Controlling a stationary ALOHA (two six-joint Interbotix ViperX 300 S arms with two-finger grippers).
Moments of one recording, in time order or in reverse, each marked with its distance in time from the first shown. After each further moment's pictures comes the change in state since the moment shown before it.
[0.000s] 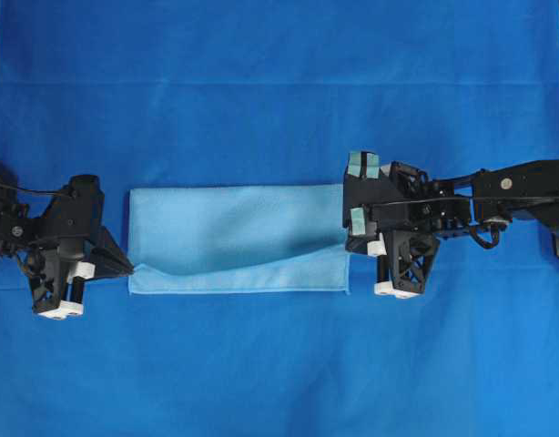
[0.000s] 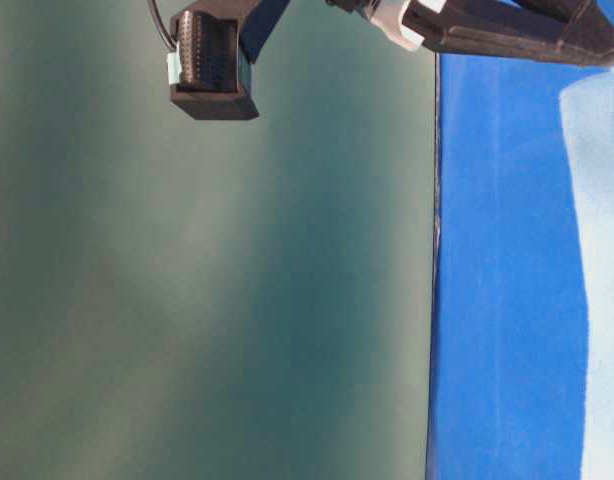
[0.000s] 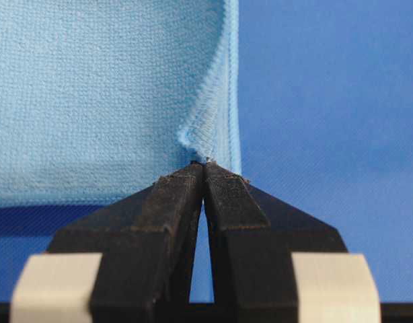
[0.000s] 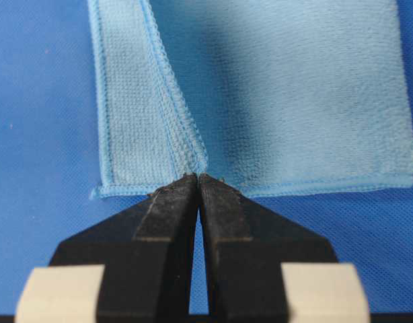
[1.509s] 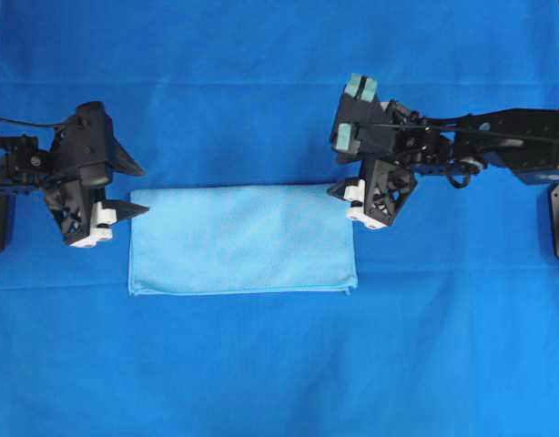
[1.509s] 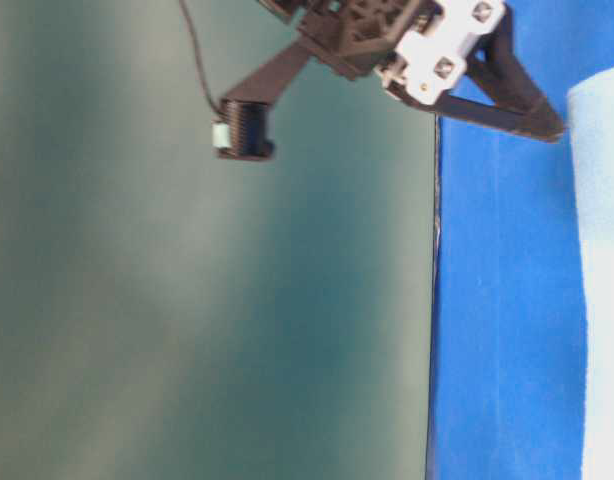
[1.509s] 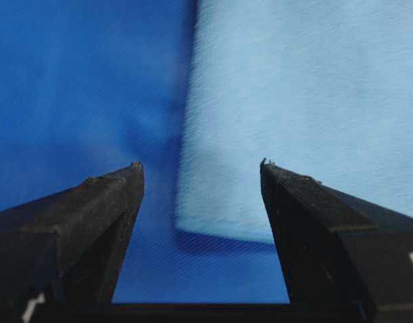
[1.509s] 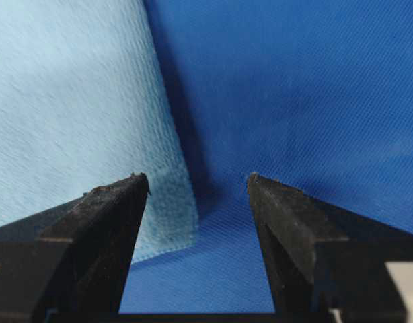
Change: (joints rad) left arm 0.374 0.038 -0.015 -0.002 0.015 0.235; right arm -0.239 0.106 -0.018 -0.046 -0.120 -0.005
